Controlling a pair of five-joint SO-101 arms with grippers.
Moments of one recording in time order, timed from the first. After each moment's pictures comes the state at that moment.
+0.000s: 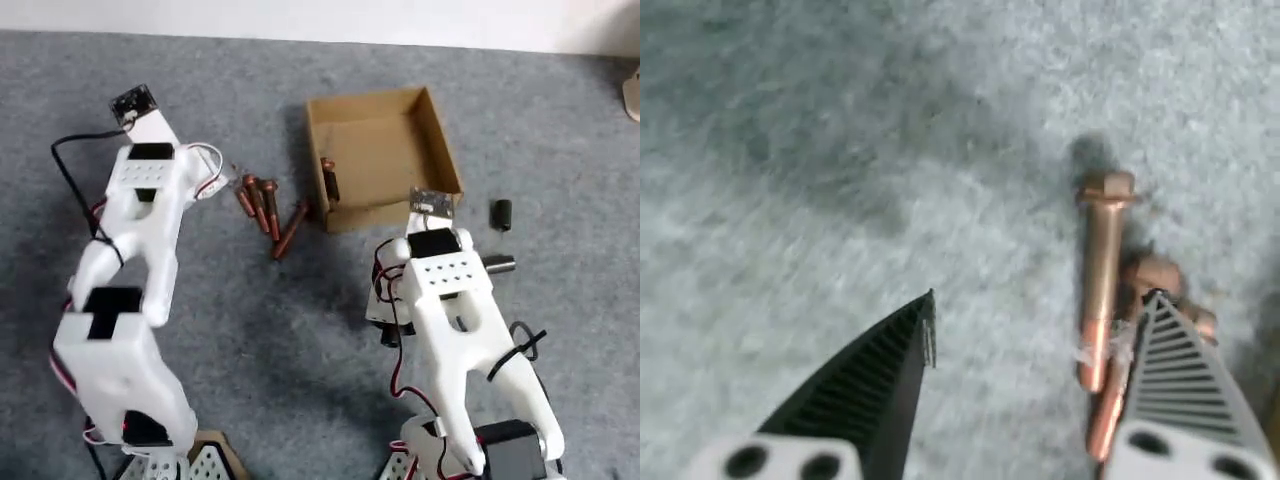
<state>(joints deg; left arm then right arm) -7.2 20.7 1.5 56.0 35.9 -16.3 -22.1 39.6 79.4 -19.6</state>
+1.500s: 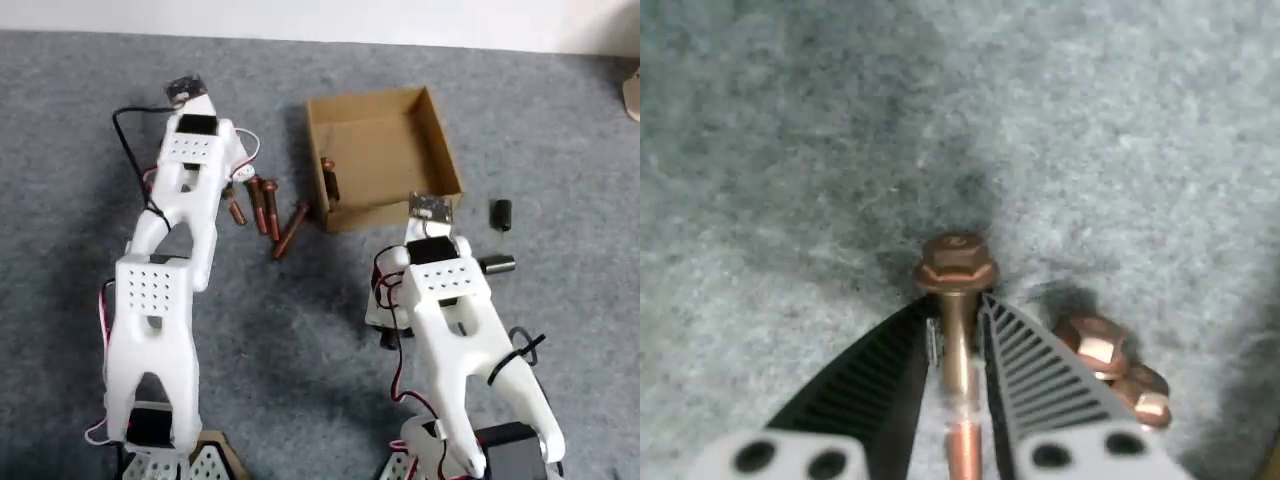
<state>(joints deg) -2.8 53.9 -42.0 74.9 36.3 -16.3 -22.5 43.4 76.6 -19.6</state>
